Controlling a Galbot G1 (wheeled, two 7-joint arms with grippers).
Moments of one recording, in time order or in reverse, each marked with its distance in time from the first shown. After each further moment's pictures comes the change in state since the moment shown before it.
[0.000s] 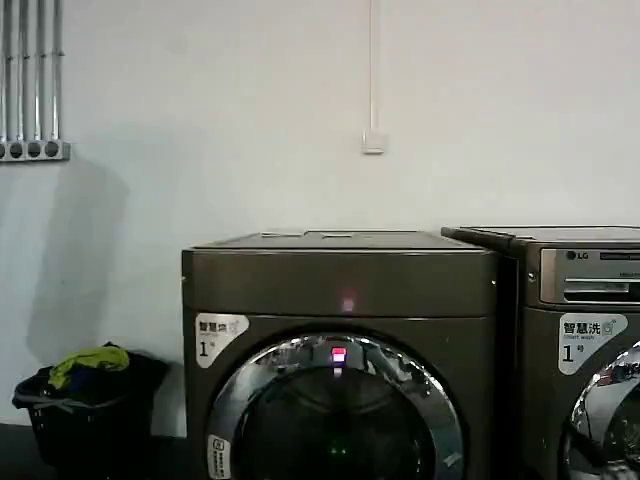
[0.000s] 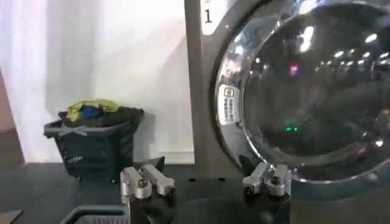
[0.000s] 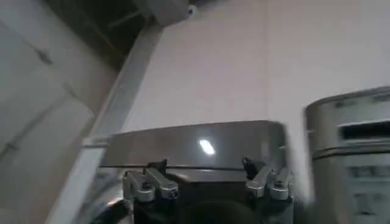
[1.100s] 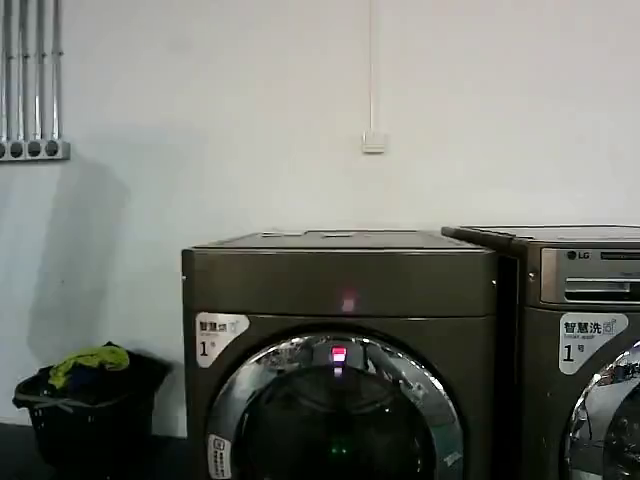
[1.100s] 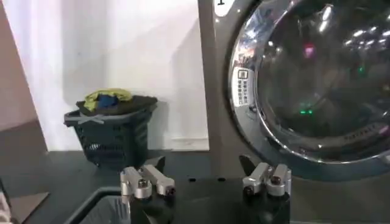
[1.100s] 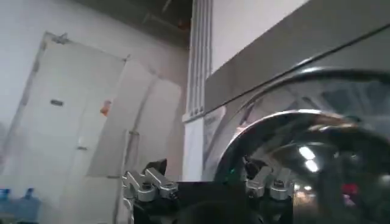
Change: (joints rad) left arm 0.073 -0.025 -0.009 0.000 0.008 -0.043 -0.022; right arm 0.665 0.004 -0.802 -0.360 0.084 -0.030 -0.009
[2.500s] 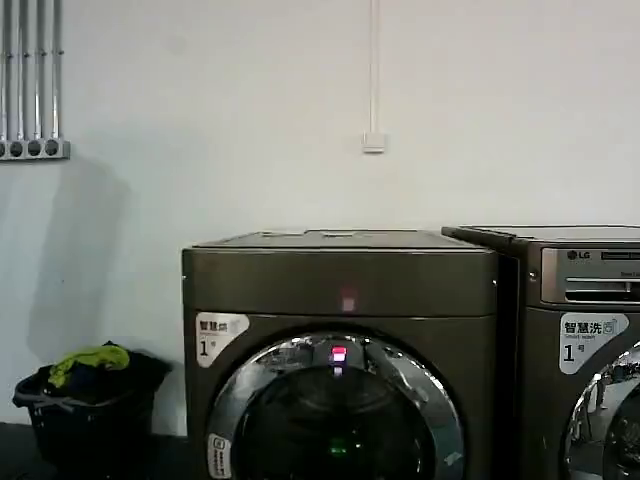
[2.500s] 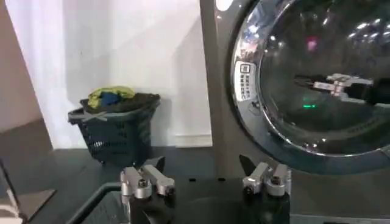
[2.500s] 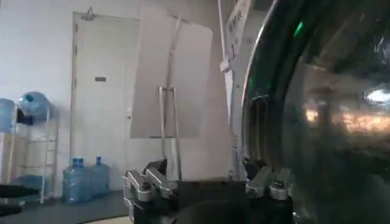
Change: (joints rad) left arm 0.022 0.000 -0.001 0.000 0.002 -0.013 -0.007; right arm 0.421 0.362 -0.316 -0.591 0.104 -0.053 -0.171
